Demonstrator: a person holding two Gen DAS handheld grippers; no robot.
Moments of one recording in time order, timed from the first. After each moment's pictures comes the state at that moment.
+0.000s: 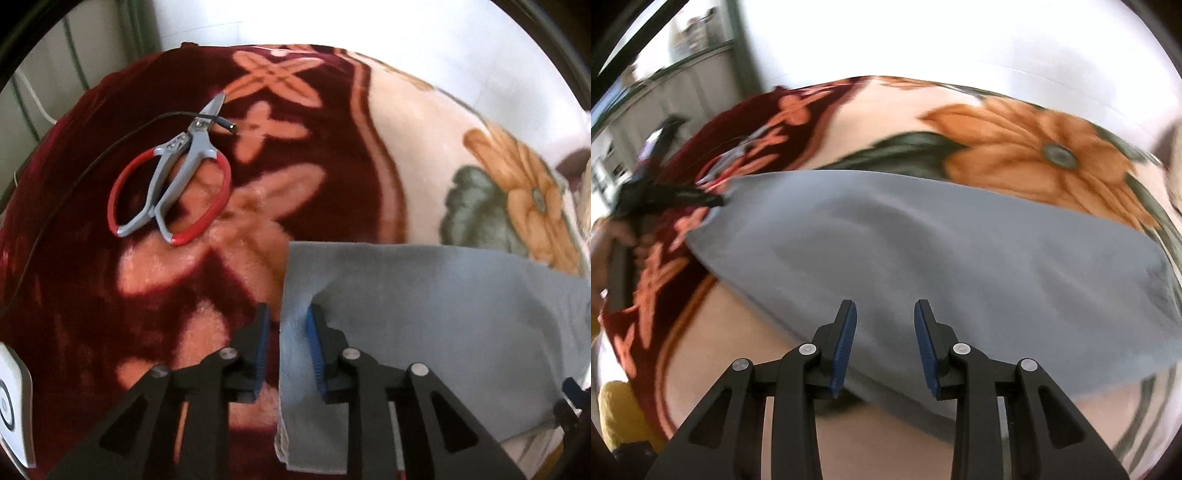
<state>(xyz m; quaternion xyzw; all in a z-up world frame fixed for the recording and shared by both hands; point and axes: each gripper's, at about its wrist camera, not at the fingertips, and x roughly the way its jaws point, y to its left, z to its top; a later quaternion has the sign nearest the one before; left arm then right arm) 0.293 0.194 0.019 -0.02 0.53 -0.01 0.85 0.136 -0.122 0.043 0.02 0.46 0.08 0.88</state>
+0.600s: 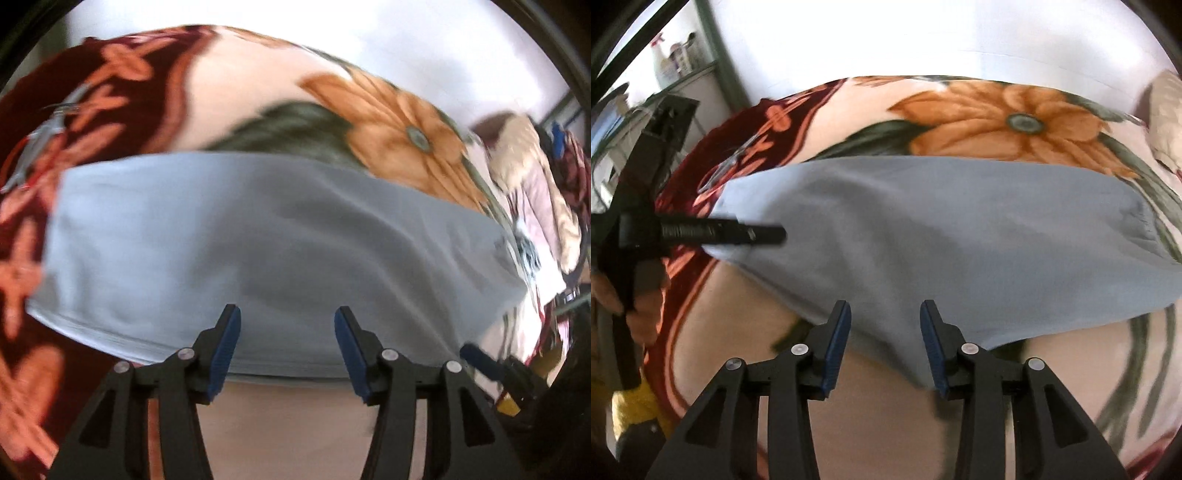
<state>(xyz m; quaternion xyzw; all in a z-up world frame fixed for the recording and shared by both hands) 0.216 0.028 0.035 -0.05 0.56 -0.17 0.81 0.094 -0.159 0.050 0.06 0.46 0.07 0.88</state>
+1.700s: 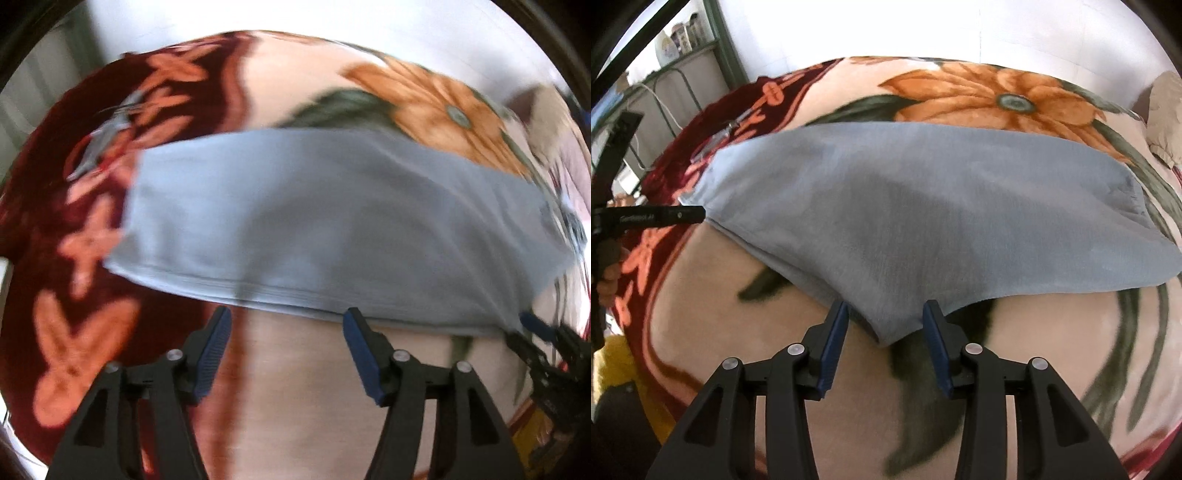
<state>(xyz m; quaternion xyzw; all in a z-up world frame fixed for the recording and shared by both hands) 0.179 0.077 0.040 0.02 0.55 -0.06 0.83 0.072 -0.174 0.031 0.04 0.49 0.08 0.87</state>
